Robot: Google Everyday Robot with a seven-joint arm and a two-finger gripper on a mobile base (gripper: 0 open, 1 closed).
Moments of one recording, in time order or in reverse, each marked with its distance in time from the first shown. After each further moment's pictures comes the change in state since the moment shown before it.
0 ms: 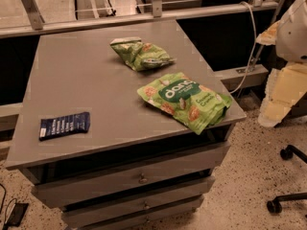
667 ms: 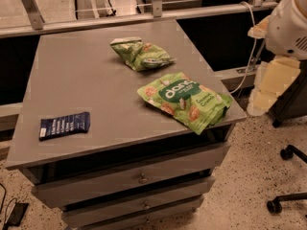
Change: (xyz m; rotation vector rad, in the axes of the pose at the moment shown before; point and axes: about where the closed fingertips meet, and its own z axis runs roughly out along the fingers) arm -0.012 -0.023 0.010 0.031 -0.039 -0.017
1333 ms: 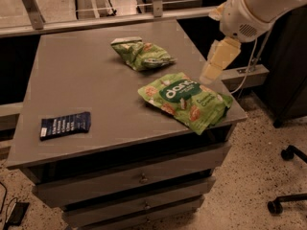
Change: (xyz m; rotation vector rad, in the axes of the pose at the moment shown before) arm -0.076 -0.083 0.057 0.084 -0.236 -0.028
